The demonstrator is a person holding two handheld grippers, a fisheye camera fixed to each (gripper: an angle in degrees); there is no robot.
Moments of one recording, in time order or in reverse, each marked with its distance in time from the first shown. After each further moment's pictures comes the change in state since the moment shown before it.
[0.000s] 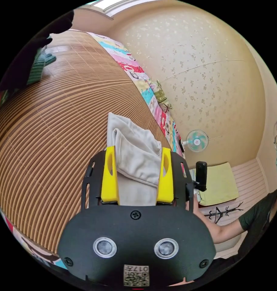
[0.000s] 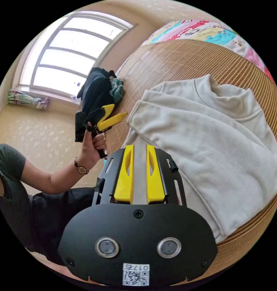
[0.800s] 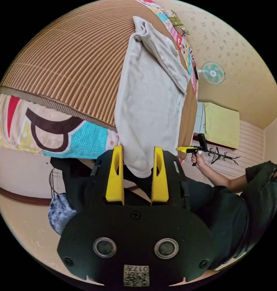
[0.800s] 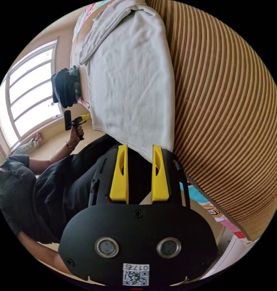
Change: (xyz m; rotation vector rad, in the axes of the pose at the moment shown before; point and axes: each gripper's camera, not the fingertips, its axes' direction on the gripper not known) left arm -0.067 0.090 -0.056 -0.754 -0.035 0.016; right arm 0.038 0.302 -0.072 -0.263 -0.121 0.579
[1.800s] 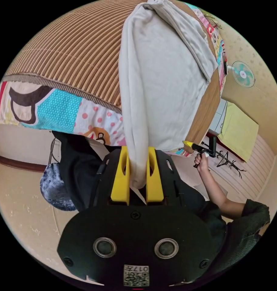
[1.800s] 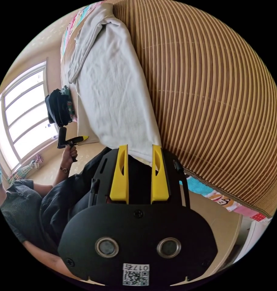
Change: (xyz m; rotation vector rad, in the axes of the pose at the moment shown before) left arm 0.043 -0.072 -0.015 -0.235 -0.104 -0.204; right arm 0.006 0.047 -0.021 0.157 0.022 0.167
